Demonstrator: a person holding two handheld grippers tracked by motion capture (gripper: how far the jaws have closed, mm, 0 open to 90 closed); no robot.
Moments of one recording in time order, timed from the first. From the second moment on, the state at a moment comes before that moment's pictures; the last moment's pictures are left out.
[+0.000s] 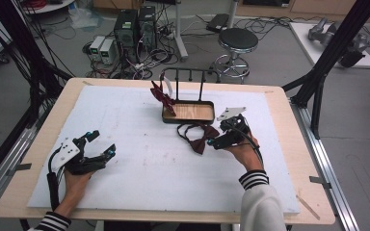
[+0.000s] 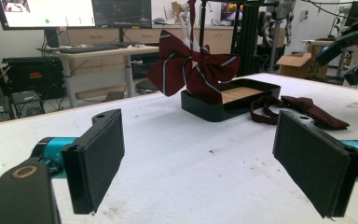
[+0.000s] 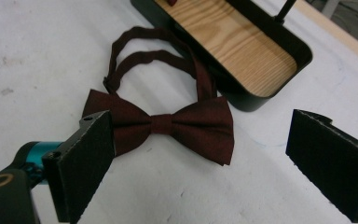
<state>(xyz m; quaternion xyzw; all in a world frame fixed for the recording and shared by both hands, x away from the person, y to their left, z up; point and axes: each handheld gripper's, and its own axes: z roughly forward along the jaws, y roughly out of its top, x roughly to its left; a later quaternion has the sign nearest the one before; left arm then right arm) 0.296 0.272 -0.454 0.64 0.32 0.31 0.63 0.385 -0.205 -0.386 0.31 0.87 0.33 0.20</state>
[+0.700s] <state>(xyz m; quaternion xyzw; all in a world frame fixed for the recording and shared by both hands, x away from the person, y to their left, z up) 0.296 0.271 -0.454 0.64 0.31 0.32 0.63 0.422 -0.199 -0.396 0.25 0.92 0.27 0.16</state>
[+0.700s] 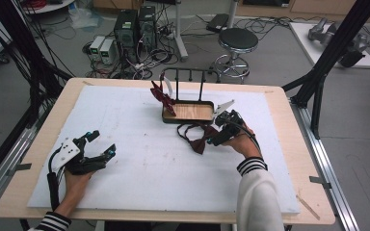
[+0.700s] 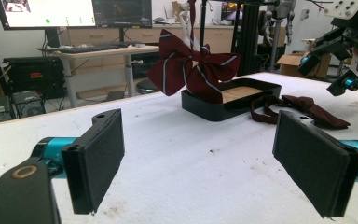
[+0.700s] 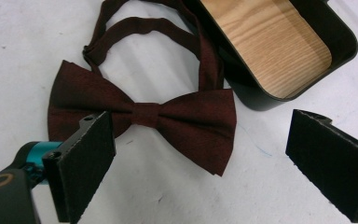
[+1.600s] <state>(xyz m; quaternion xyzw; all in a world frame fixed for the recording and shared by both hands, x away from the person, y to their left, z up) 0.296 0.271 -0.454 0.64 0.32 0.32 0.63 0.442 -0.202 -0.422 0.23 0.94 0.23 0.09</state>
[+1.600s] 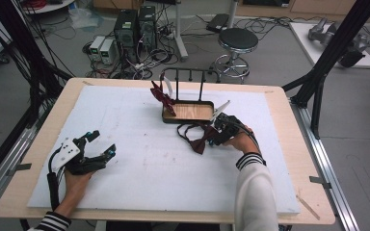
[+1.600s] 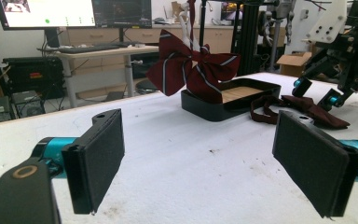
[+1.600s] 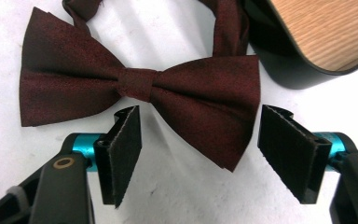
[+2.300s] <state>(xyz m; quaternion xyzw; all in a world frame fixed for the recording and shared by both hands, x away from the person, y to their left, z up) 0.296 0.271 -0.454 0.64 0.32 0.32 0.63 0.440 -0.198 -0.420 0.21 0.95 0.24 0.07</state>
